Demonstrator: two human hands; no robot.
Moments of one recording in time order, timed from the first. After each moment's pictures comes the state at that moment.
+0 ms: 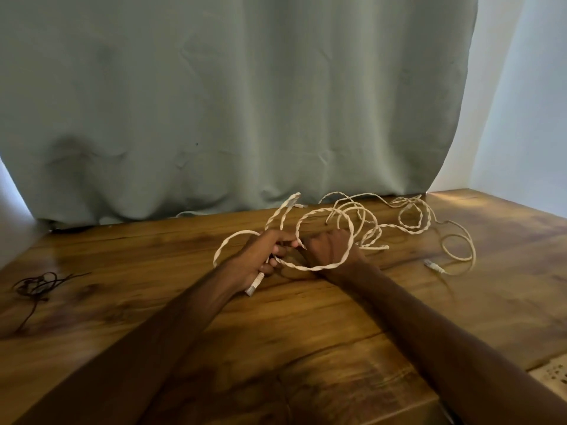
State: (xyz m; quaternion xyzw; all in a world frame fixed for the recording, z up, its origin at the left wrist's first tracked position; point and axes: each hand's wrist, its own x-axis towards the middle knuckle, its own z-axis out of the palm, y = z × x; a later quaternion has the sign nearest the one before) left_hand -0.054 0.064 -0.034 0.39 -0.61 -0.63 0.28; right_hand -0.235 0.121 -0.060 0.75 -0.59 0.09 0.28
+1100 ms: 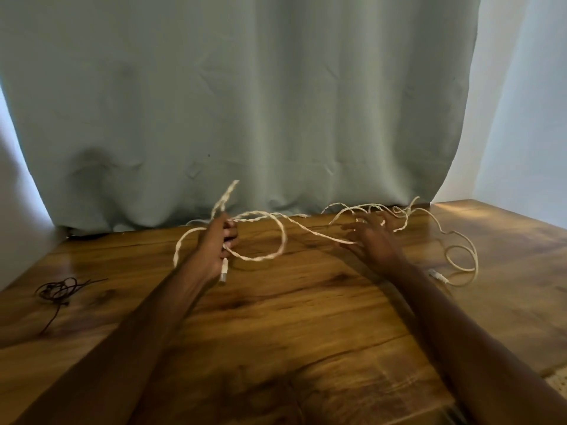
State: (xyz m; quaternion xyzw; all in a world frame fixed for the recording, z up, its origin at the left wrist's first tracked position) left_hand 0.015 0.008 -0.027 0.36 -0.45 -0.65 0.49; right_hand -0.310 0.117 -0.047 0.69 -0.66 0.21 0.22
